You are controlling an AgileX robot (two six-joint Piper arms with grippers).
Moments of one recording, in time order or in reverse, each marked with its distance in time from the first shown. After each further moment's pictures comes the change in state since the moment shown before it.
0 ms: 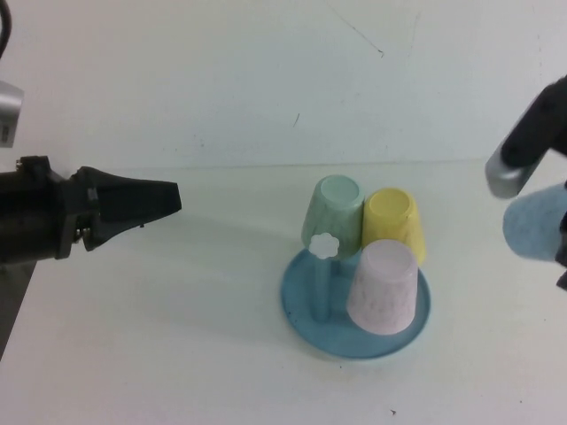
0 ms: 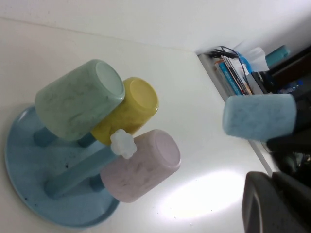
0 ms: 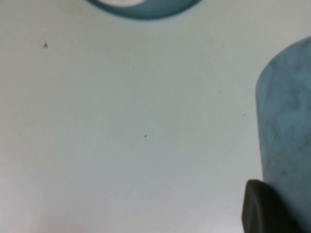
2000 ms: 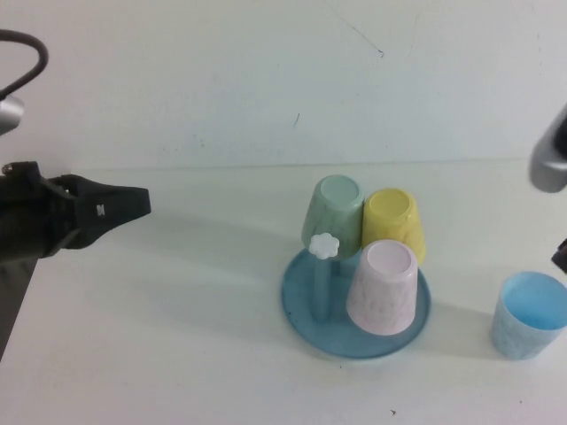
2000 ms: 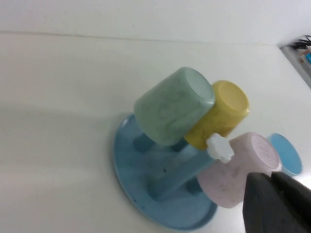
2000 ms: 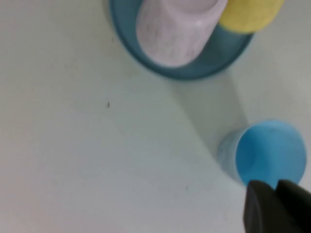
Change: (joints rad) right arm 0.002 -0.167 0.100 0.171 -0.083 -0.010; left arm 0.000 -0.014 0.000 0.126 -0.198 0.078
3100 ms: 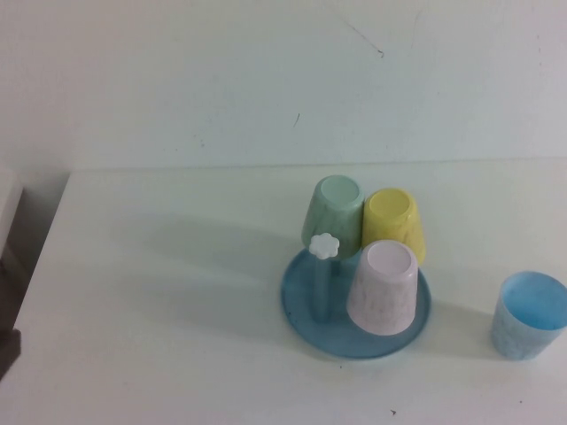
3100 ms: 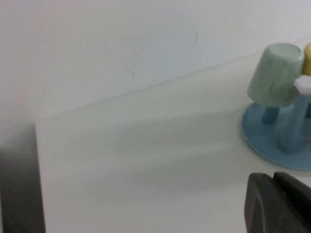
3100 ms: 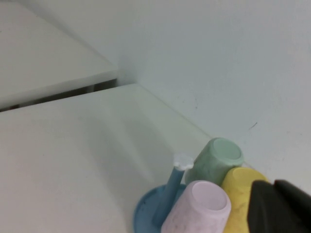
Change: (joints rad) right arm 0.000 -0.704 0.685 0.723 -0.784 -0.609; left arm 0.000 -0.862 0.279 0.639 -0.178 -0.285
